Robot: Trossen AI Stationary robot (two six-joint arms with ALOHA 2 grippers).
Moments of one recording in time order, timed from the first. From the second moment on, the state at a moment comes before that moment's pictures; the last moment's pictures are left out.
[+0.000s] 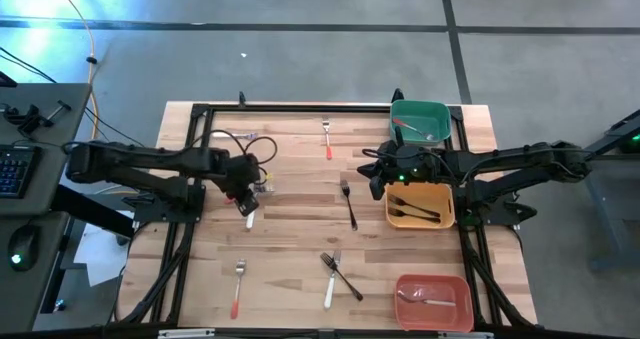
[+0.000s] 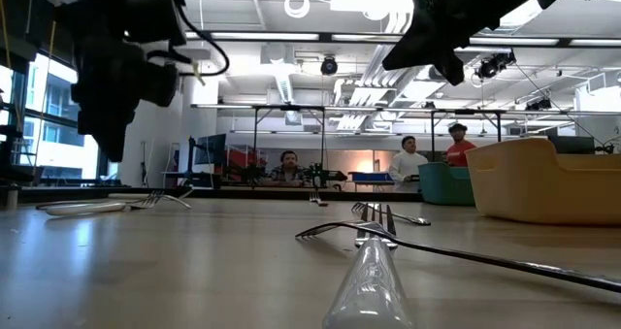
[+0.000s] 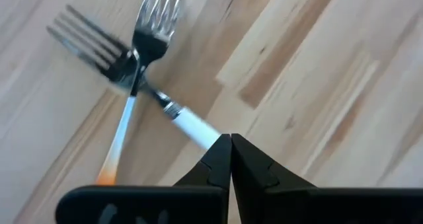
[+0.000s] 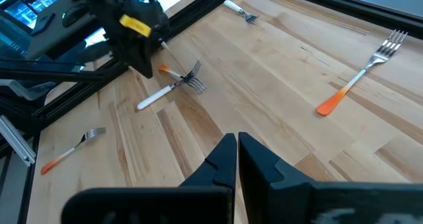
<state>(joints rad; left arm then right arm) 0.14 1.11 0.61 -0.73 0.20 -0.55 -0.02 1.13 0.74 -0.09 0.19 0.56</state>
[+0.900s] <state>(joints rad) 0.16 1.07 0.63 -0.34 0.34 -0.70 -0.02 1.13 0.74 -0.09 0.19 0.56</state>
